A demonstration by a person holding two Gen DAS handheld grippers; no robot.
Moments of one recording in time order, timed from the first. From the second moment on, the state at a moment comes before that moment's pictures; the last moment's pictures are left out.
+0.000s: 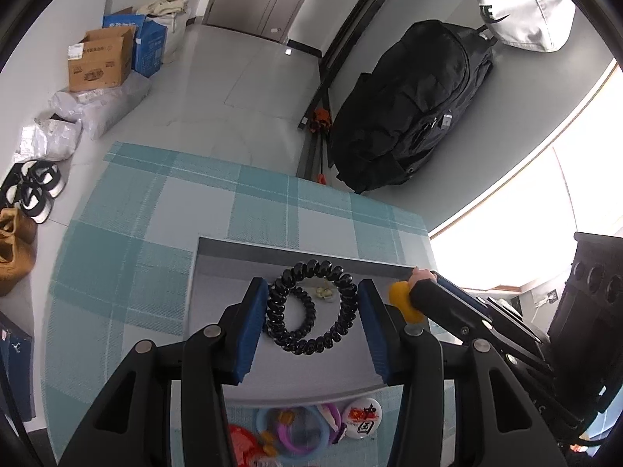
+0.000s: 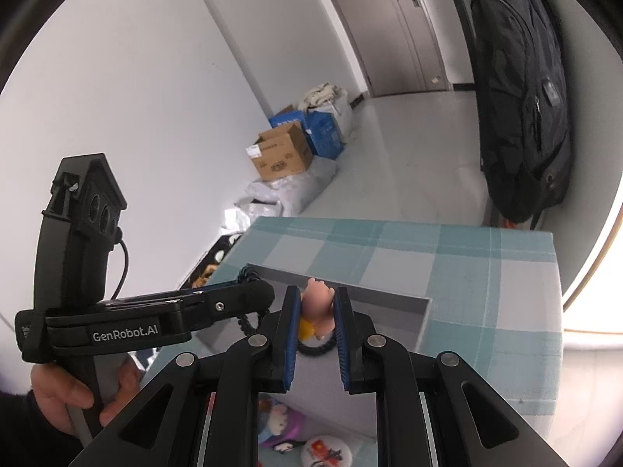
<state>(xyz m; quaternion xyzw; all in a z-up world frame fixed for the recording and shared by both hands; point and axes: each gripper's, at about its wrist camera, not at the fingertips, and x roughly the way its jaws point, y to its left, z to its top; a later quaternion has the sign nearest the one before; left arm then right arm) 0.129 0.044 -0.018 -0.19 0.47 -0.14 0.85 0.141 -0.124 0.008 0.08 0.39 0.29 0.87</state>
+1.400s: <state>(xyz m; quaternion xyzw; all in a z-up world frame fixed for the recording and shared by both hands) 0.103 0.029 0.003 -0.11 0.42 -0.09 0.90 0.125 -0.162 0.018 0.06 0.34 0.24 0.91</state>
